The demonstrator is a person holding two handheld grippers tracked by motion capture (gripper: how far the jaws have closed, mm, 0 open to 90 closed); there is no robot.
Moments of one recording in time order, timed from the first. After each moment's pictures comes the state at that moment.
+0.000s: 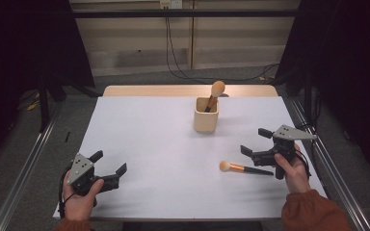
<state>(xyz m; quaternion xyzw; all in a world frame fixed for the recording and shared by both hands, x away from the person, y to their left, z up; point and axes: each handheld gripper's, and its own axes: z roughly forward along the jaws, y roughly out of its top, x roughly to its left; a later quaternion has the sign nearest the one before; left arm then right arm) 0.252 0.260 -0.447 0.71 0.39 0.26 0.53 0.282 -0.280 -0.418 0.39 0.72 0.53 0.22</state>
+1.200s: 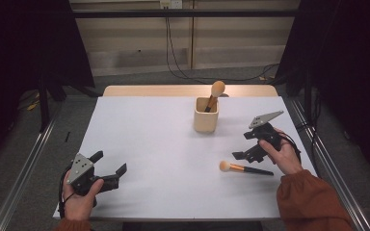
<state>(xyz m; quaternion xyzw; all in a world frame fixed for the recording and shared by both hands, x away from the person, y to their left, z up) 0.254 0.260 -0.448 0.71 0.39 0.25 0.53 0.327 -0.256 -0.408 0.33 0.87 0.35 0.06</state>
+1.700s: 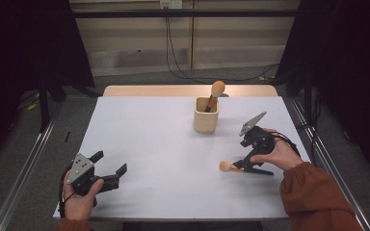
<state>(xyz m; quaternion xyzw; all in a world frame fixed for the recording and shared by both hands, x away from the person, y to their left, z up) 0.254 0.260 -0.448 0.71 0.39 0.25 0.53 0.335 -0.243 -0.419 0.28 0.93 0.25 0.00</state>
